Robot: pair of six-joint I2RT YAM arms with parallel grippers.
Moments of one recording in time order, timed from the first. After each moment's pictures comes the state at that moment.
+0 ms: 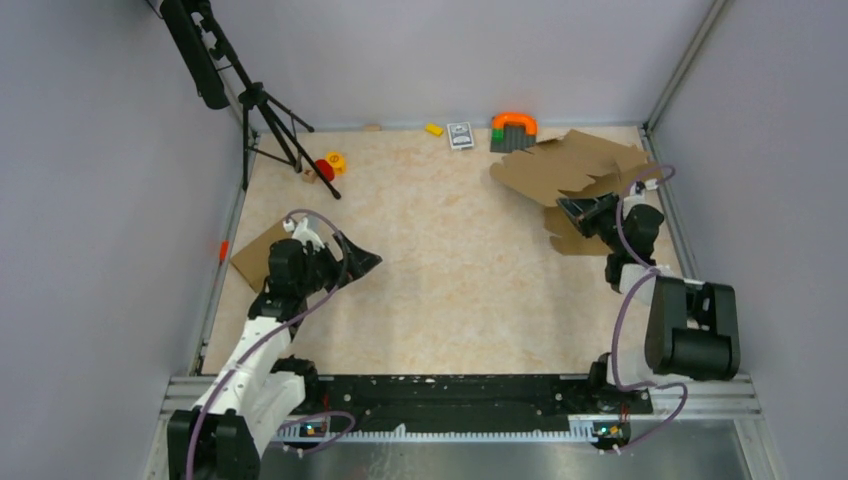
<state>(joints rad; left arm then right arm) -0.08 0.86 0.41 -0.06 0.46 -0.68 -0.19 1.48 0.49 0.80 -0.55 1.11</state>
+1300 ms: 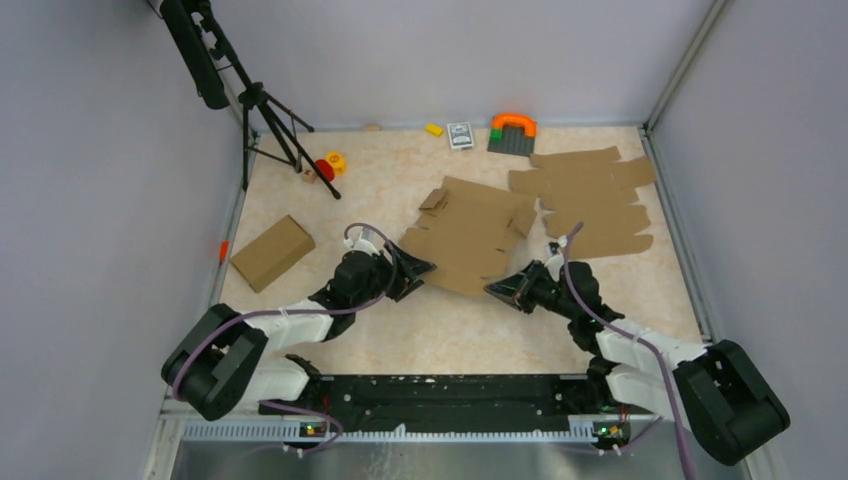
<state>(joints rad) -0.61 1.27 0.32 0.57 0.16 -1.27 0.46 1.04 0.15 0.54 -0.41 1.27</state>
